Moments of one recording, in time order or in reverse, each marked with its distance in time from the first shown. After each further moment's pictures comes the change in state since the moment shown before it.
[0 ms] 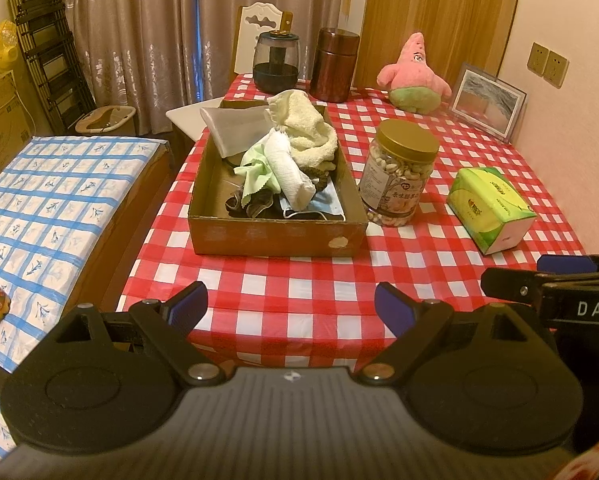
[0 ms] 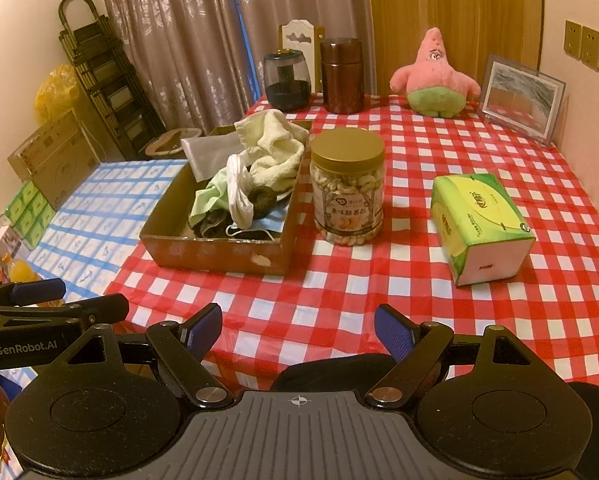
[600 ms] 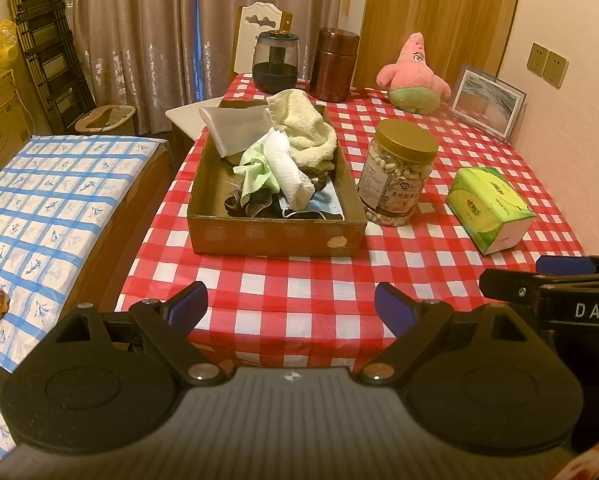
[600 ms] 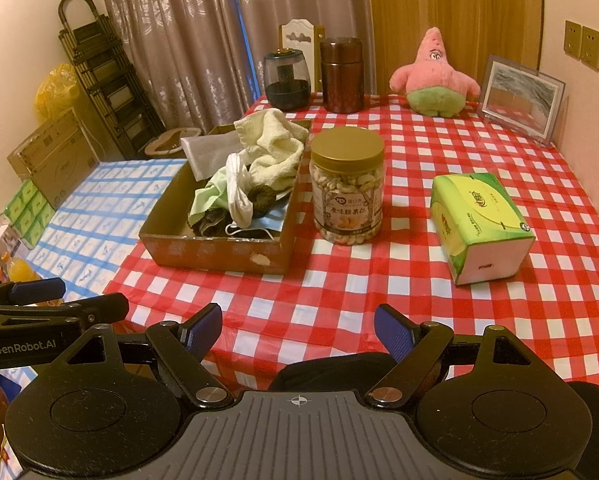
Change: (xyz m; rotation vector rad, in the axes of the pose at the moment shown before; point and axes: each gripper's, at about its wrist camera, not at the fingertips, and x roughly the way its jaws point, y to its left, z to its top) left arm 0.000 -0.002 0.001 0.001 0.000 -0.002; right arm 0.000 0.000 -0.001 -0.001 0.001 0.000
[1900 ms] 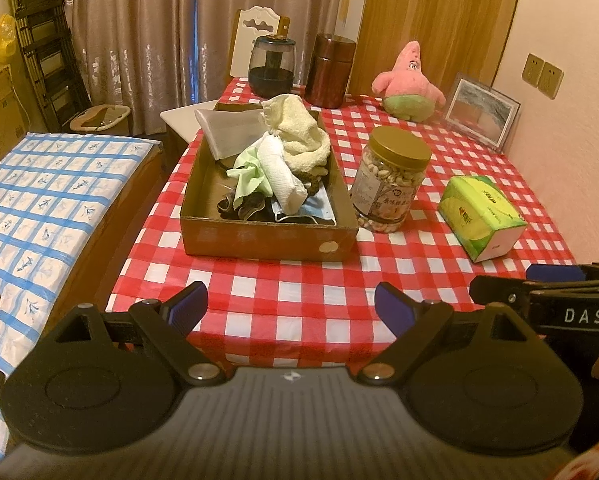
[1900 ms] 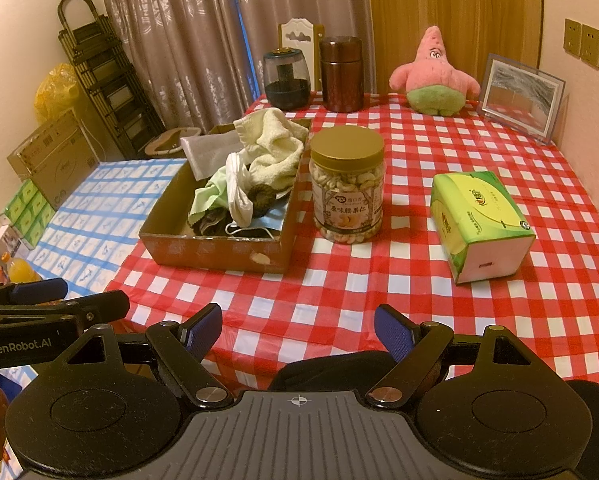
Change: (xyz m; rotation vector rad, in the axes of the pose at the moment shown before) left arm -0.001 -0.008 0.000 -0.028 -0.020 -0.027; right arm 0.000 0.000 0.000 0.000 0.000 0.000
